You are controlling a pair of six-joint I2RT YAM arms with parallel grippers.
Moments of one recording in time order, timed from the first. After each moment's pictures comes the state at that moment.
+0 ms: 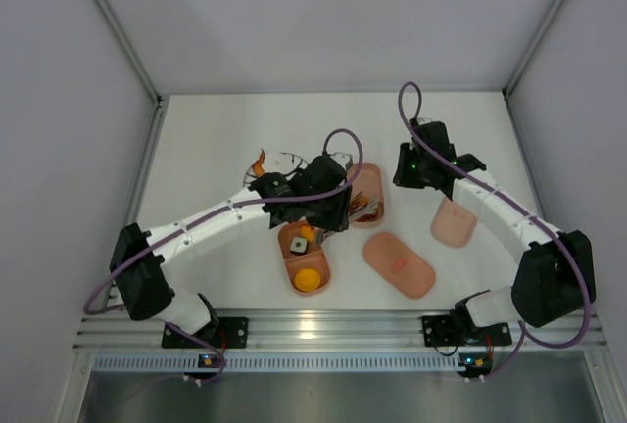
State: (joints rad) left arm -0.96 1.51 1.32 -0.71 -0.03 -0.60; right arm 0.37 1.39 1.07 -0.51 0.02 0.40
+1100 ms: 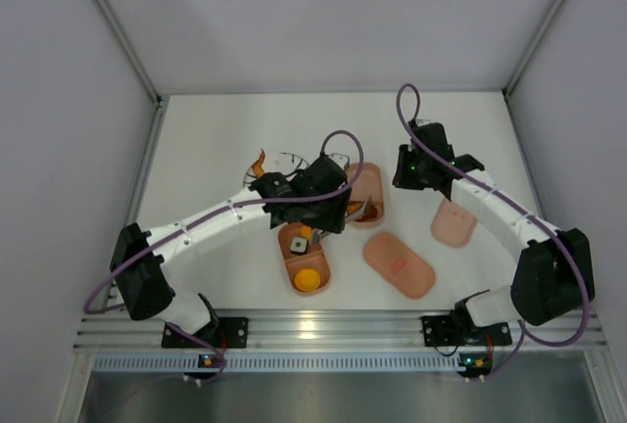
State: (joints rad) left arm -0.97 1.51 1.33 -0.77 -0.11 -0.58; right arm 0.38 1.39 1.06 -0.51 0.02 0.40
